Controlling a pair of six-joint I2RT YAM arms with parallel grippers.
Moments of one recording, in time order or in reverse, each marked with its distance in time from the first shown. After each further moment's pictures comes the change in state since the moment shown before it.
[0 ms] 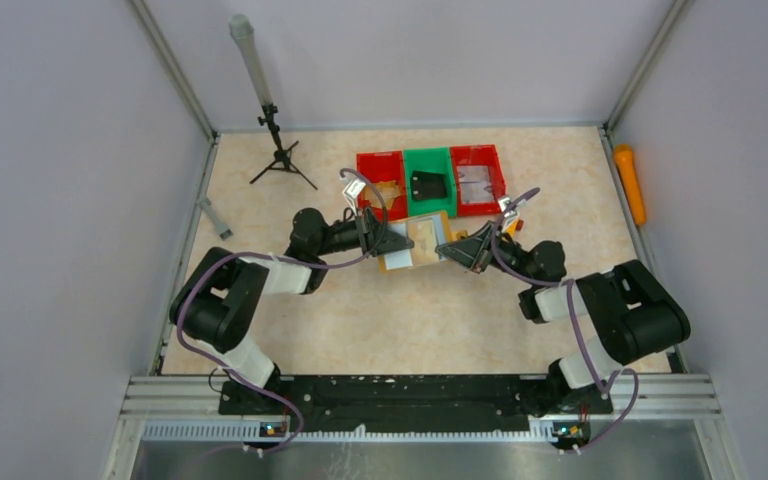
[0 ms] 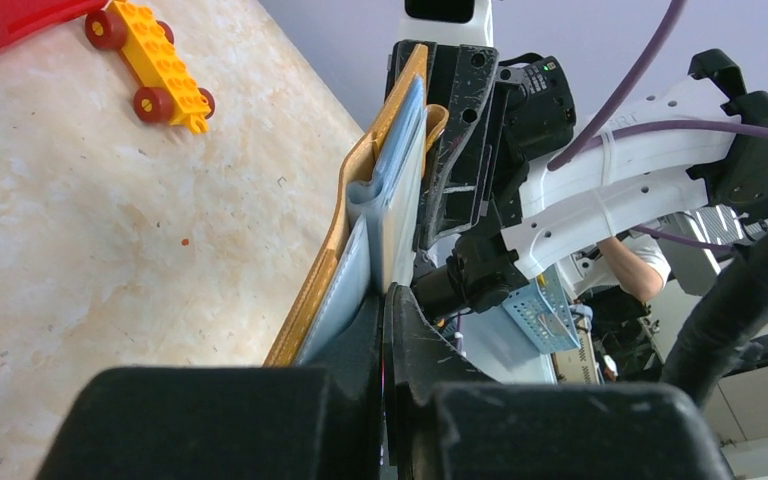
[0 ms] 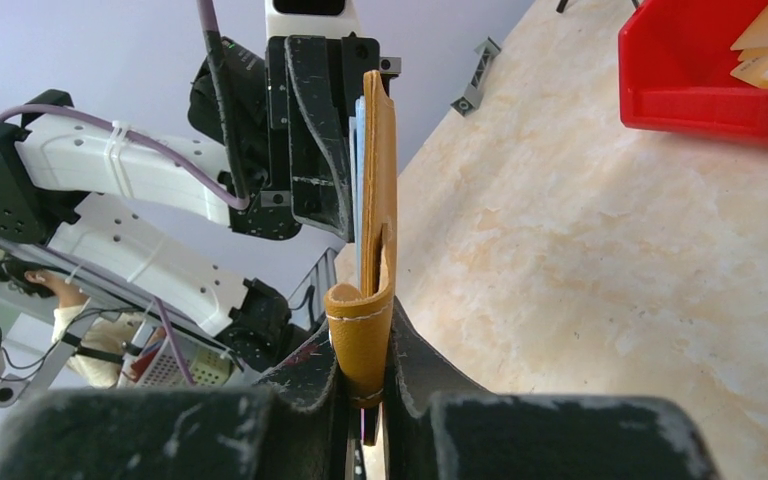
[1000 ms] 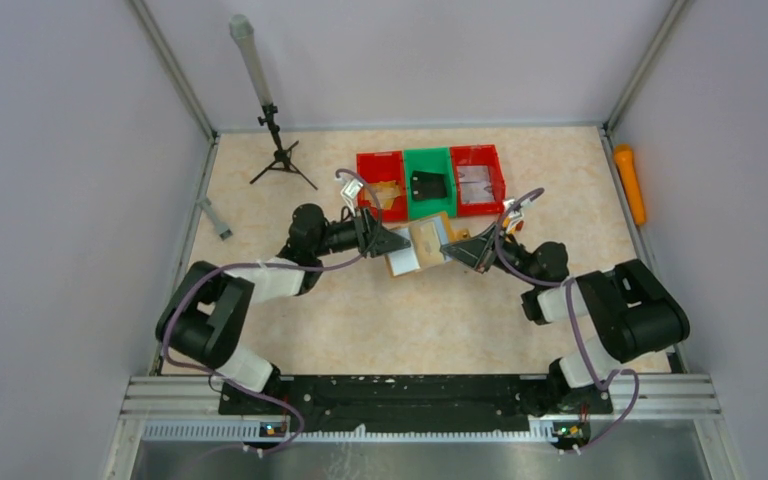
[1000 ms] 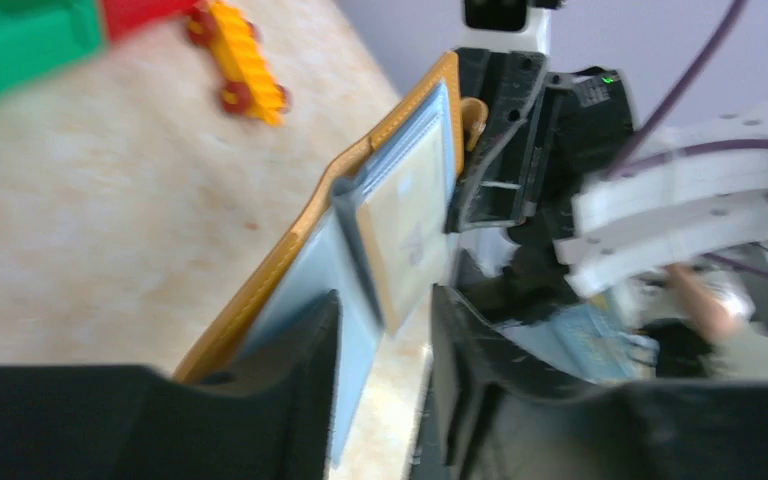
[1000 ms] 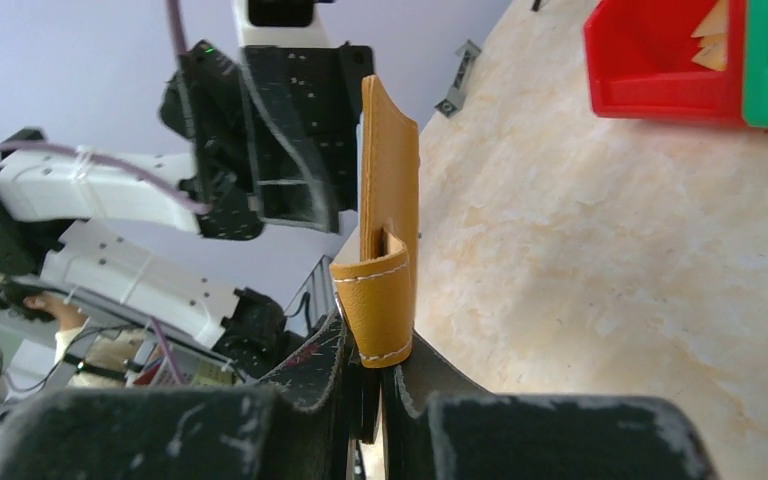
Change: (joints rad) left arm 0.005 -0.065 0.000 -0.210 -0.052 0.120; right arm -0.035 0.015 -0.021 0.017 -0.010 0.034
